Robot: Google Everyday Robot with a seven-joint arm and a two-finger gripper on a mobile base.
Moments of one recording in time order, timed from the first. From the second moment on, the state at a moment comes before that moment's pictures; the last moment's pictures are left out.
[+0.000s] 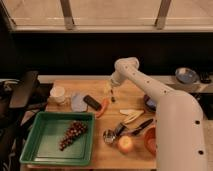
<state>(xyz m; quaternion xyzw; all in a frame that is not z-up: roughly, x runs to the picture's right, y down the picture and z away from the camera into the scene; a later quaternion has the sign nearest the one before) 0.052 0.003 0.954 -0.28 -0.01 0.50 0.82</state>
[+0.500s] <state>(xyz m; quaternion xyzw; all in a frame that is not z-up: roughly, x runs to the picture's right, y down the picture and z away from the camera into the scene) 0.057 0.011 0.967 -0.24 0.03 0.51 0.82</state>
